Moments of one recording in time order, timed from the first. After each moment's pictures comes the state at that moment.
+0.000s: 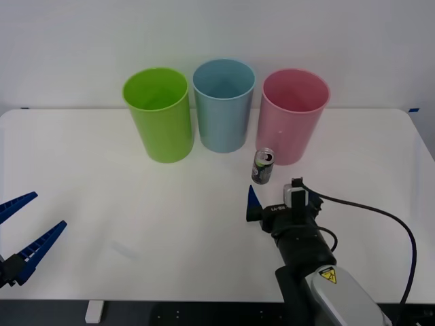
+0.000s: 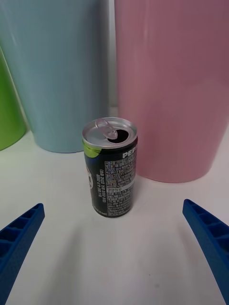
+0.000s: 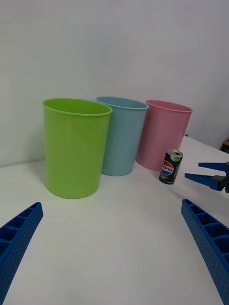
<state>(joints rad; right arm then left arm) 0.05 -0.20 0.44 -1.58 1.39 0.25 -0.01 0.35 0.40 0.52 -1.66 -0.96 -1.22 0.00</state>
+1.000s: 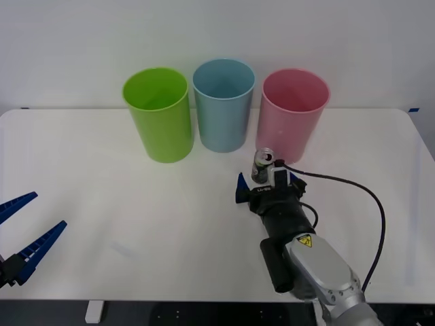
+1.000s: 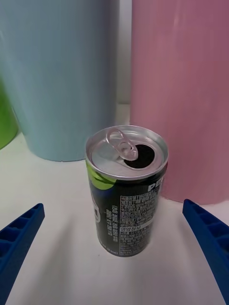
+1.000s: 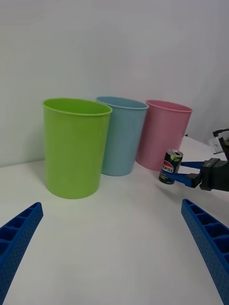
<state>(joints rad) -0.17 -0.13 0.41 -1.33 1.36 0.25 -0.01 0.35 0.40 0.52 -1.66 -0.96 -1.22 0.00</state>
